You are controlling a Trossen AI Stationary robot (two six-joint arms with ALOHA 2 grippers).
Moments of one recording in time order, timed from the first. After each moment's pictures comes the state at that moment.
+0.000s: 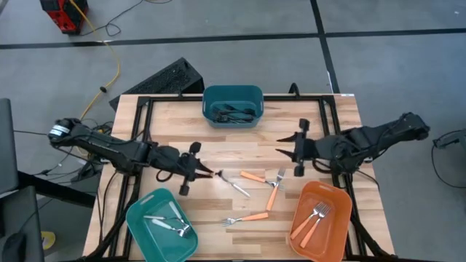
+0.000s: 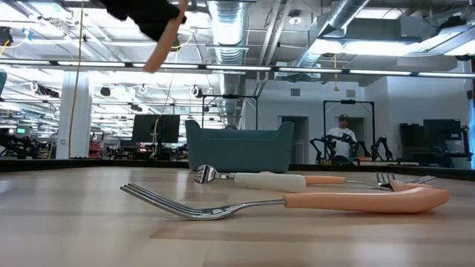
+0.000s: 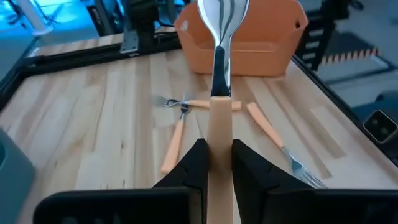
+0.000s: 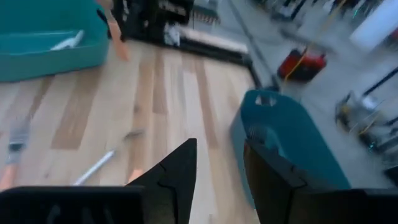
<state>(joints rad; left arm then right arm) -0.22 1.11 0.72 -0.04 -0.07 0.06 0.32 0.97 1.01 -0.52 0.57 -0.09</state>
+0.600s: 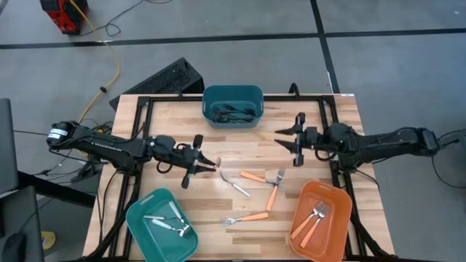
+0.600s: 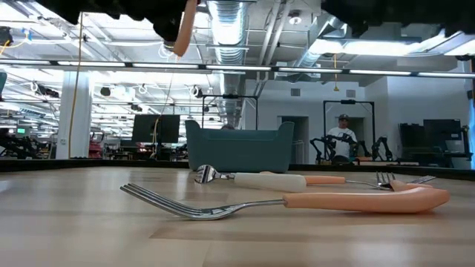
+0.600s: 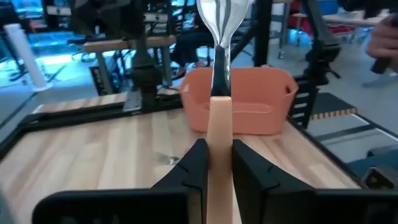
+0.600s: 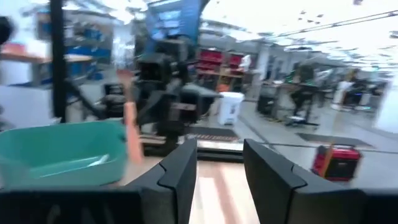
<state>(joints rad) -0.08 1.10 0.60 0.33 0.12 0.07 -0.02 0.77 0.43 0.50 0.08 -0.14</state>
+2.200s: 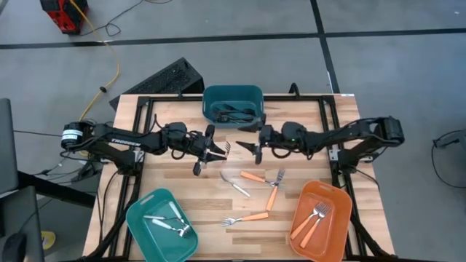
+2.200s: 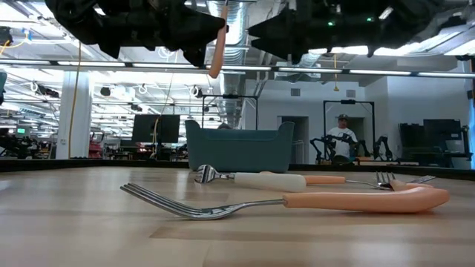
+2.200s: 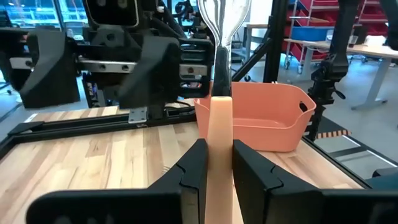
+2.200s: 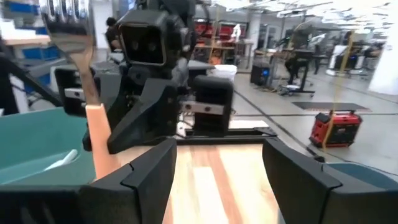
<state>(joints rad) 0.15 1.33 0.60 0.65 0.40 0.04 -0.08 1.44 0.69 0.80 0.06 -0.06</state>
